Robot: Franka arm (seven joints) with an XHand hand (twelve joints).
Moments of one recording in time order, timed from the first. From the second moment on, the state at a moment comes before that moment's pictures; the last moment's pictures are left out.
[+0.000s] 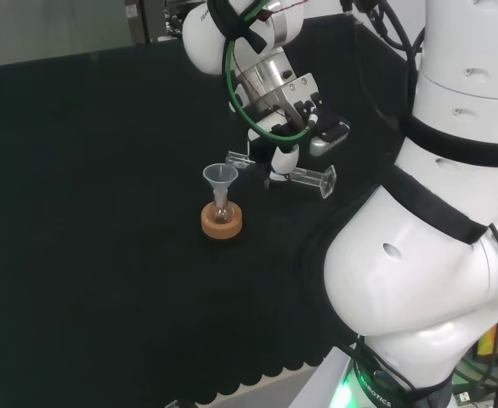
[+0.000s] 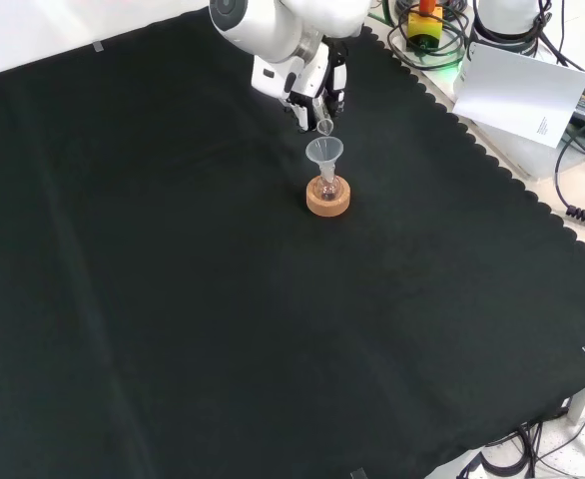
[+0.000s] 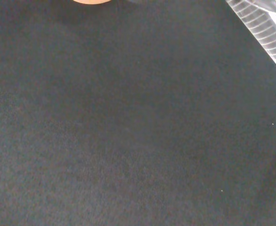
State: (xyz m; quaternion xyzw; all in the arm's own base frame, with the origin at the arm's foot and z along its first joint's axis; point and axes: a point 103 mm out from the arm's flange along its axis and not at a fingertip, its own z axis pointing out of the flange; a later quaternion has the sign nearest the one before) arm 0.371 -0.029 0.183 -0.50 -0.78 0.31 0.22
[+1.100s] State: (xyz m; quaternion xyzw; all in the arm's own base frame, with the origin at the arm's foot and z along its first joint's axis) arm 0.372 -0.004 0.193 -0.50 -0.76 0.37 0.19
